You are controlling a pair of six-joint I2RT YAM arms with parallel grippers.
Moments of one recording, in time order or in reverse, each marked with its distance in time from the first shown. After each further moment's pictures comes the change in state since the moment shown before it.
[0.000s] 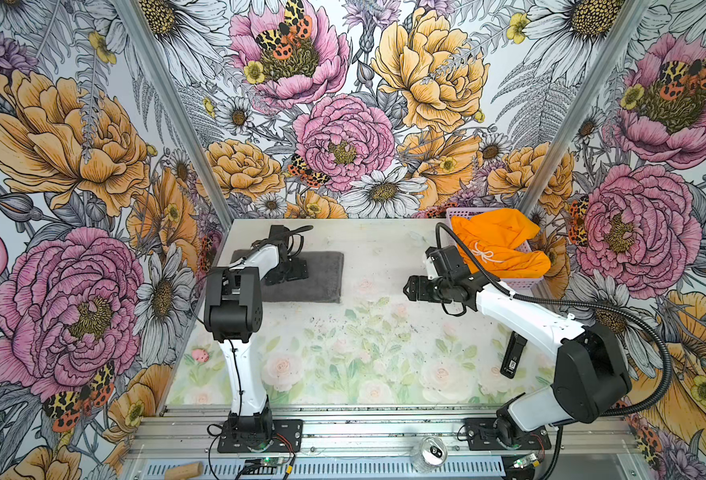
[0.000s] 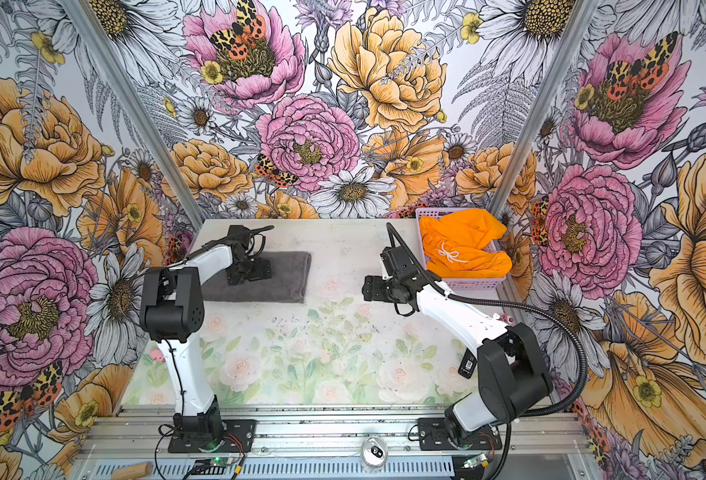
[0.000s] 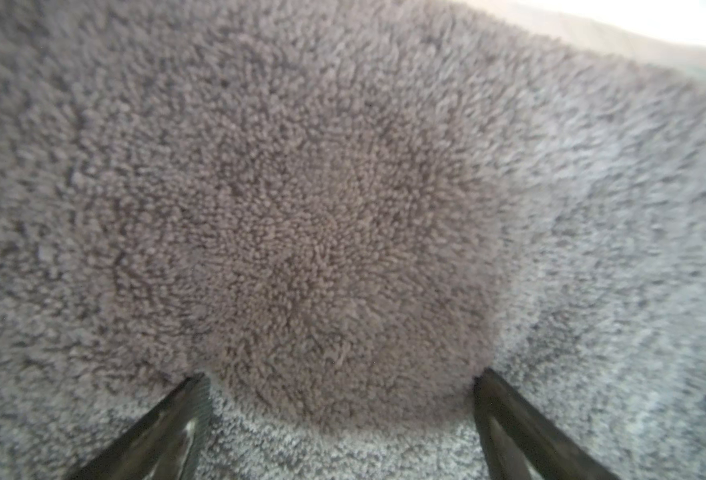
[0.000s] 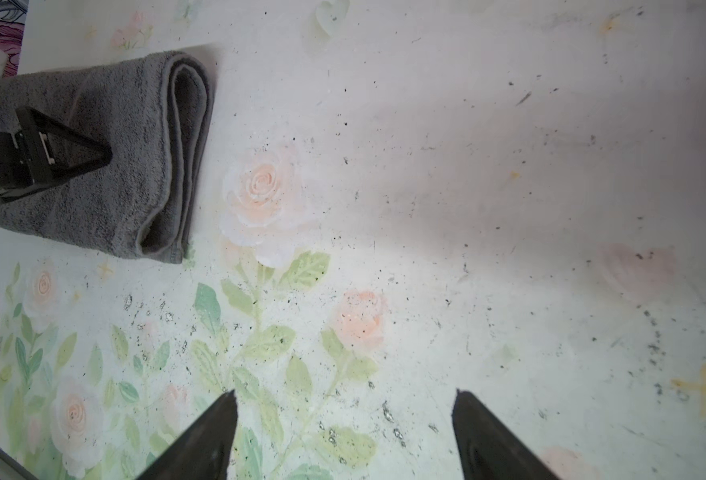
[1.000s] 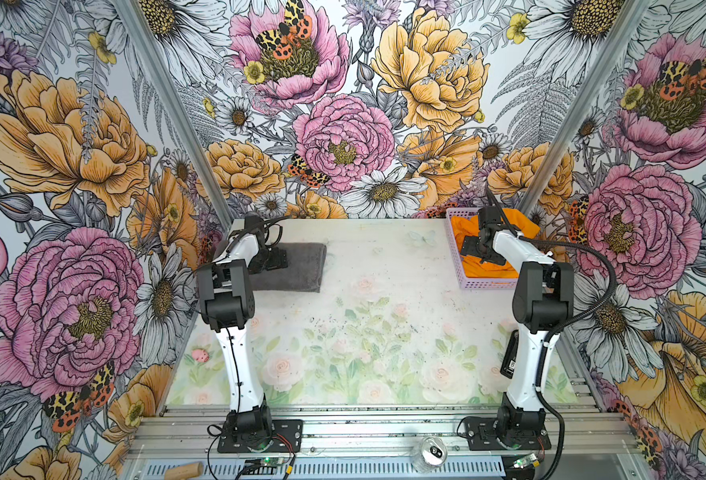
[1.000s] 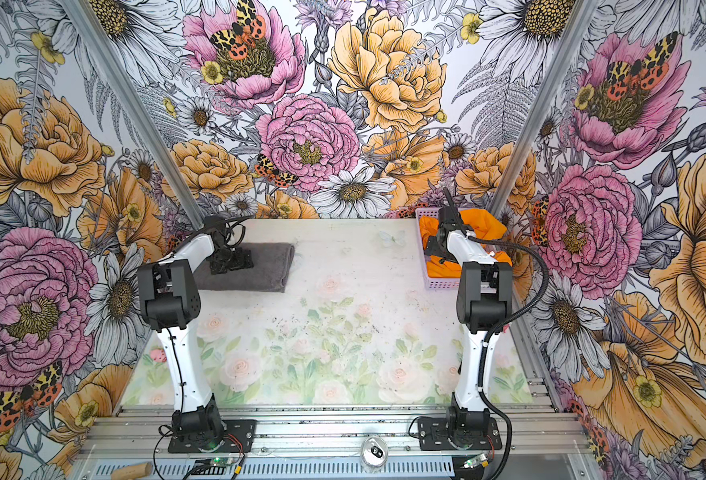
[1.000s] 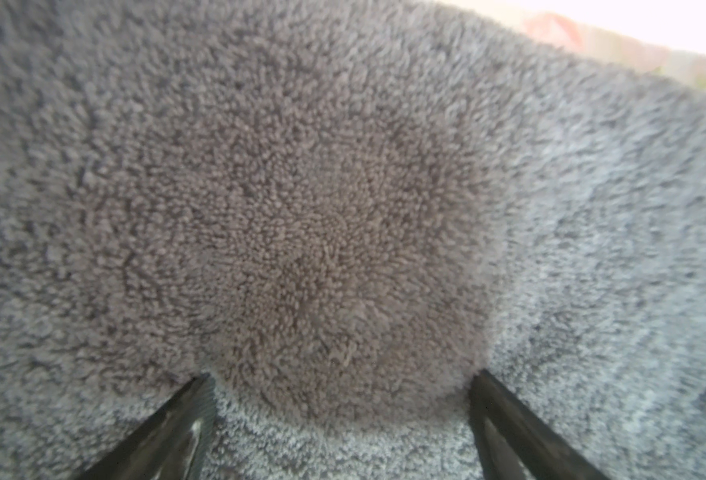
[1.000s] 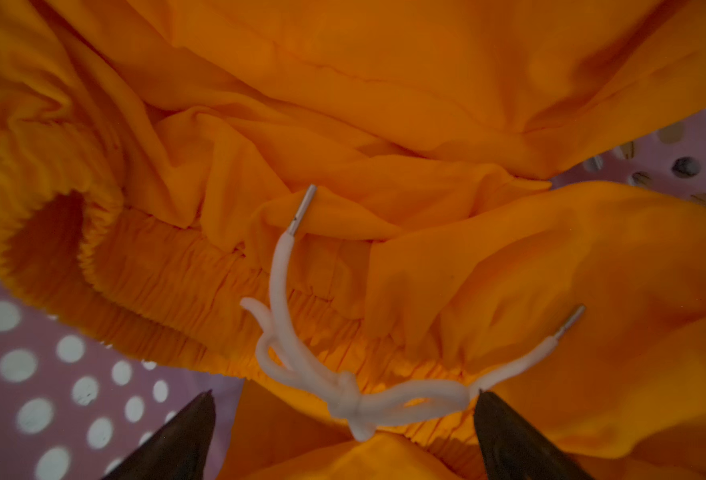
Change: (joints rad) left arm 0.138 0.152 0.241 -0.086 0.058 0.125; right arm -0.513 0.691 0.694 -0.168 0.332 -0.182
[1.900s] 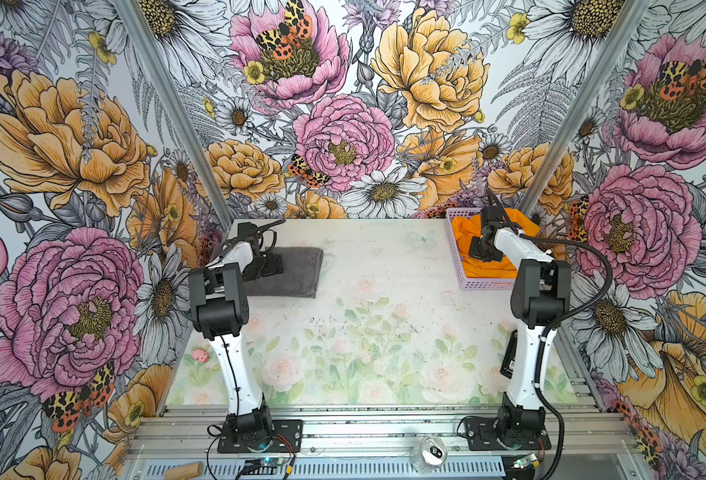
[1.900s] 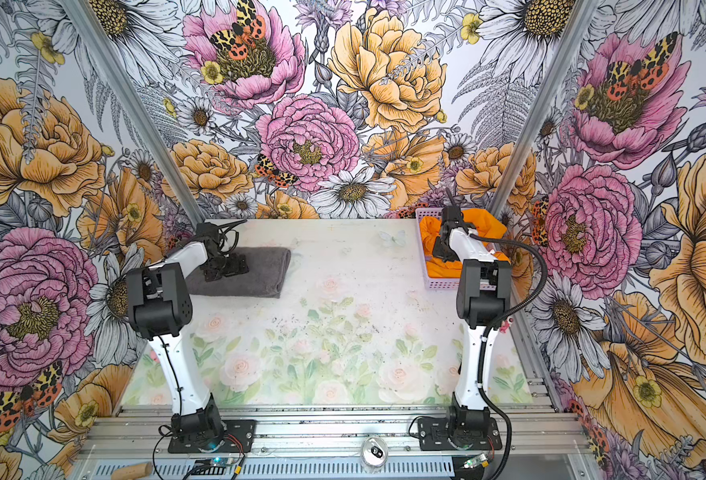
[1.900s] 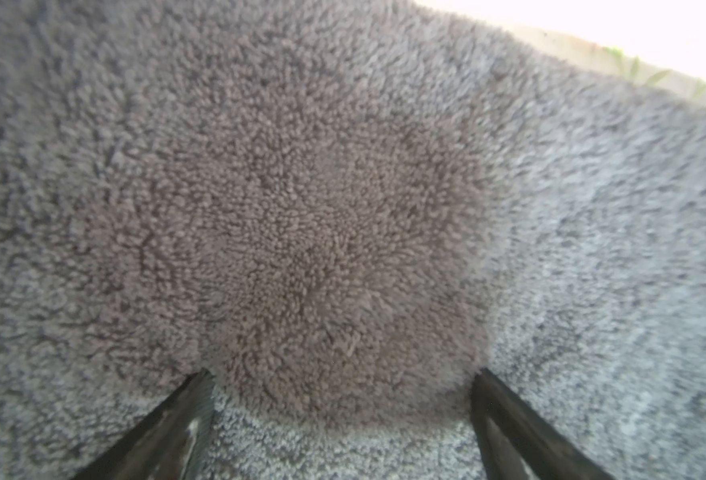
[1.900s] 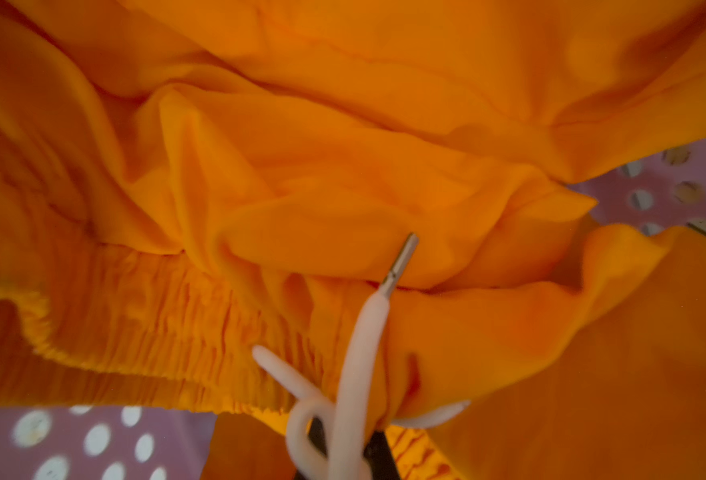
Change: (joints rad) left arm 0.034 -0.122 -0.197 0.105 0.020 -0.017; right arm -0.019 0.008 0.072 -0.065 -0.044 -0.031
